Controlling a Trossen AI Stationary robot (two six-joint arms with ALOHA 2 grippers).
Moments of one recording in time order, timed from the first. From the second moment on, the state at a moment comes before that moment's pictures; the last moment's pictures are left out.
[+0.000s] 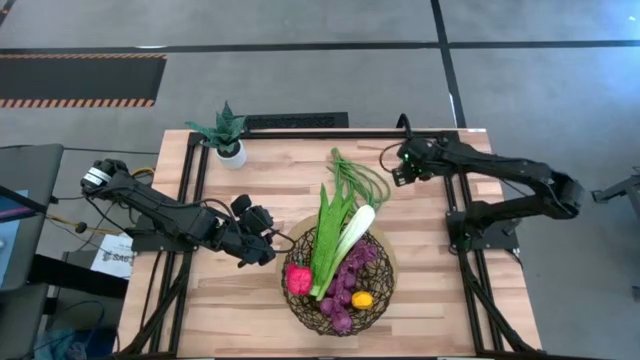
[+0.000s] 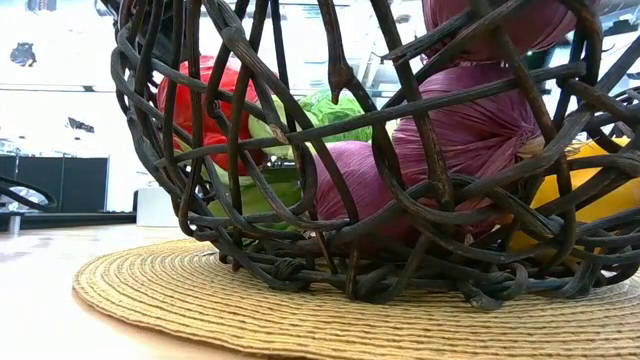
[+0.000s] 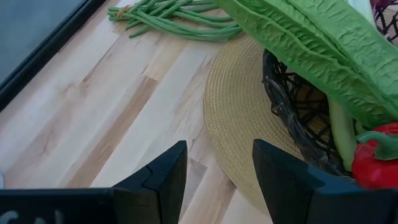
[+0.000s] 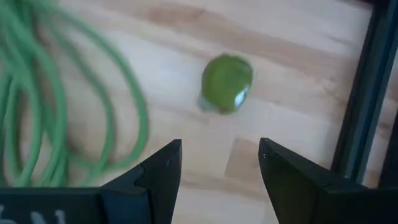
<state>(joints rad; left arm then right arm) -0.41 1.29 0.98 -0.74 -0.64 -0.71 -0.56 1.19 0.81 -0.87 0.28 0.68</state>
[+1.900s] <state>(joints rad) -0.40 1.29 0.98 -0.75 -0.63 -0.72 -0.81 1.59 0.99 -0.76 0.29 0.47</state>
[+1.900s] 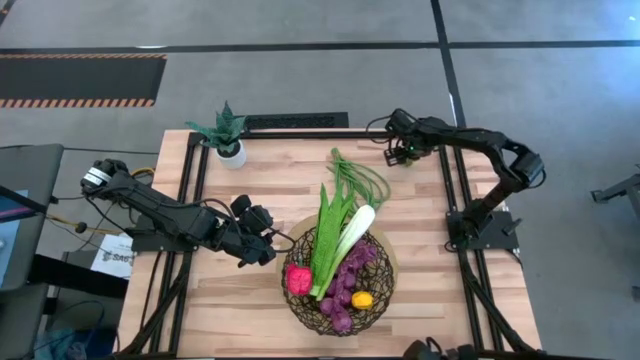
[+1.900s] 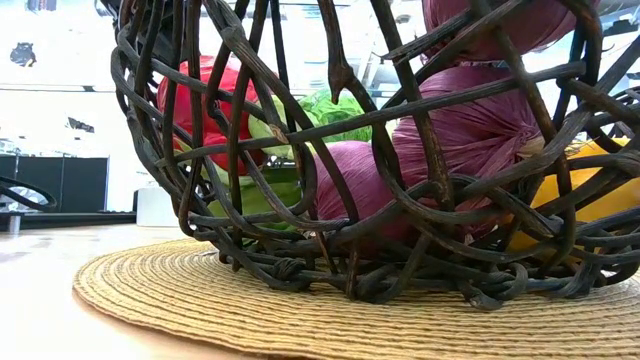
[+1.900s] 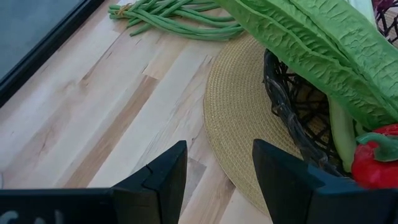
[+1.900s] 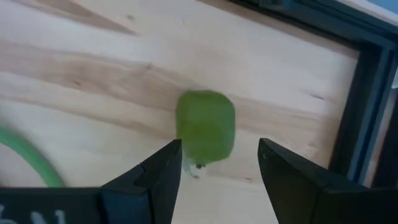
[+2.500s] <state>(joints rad) -0.41 1.29 0.98 -0.75 -0.63 -0.72 -0.81 1.59 0.98 -0.70 0.26 0.47</state>
